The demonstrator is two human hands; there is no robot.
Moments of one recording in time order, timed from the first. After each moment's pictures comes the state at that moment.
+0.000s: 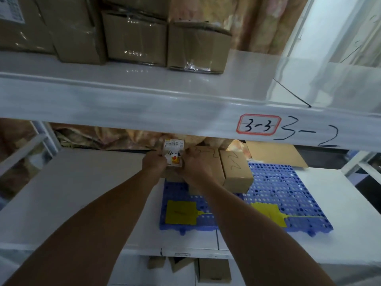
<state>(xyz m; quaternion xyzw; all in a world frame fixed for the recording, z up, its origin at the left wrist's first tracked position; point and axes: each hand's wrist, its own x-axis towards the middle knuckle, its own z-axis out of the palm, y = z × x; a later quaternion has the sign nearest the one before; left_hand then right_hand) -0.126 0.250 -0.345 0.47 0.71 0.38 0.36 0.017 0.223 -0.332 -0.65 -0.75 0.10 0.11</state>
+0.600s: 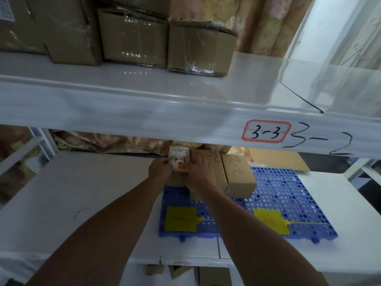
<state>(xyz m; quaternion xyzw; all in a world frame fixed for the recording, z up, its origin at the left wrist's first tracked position) -0.110 0.258 -0.368 0.49 0.69 0.38 0.38 0.032 0.229 -0.354 -0.65 -0.76 0.02 0.08</state>
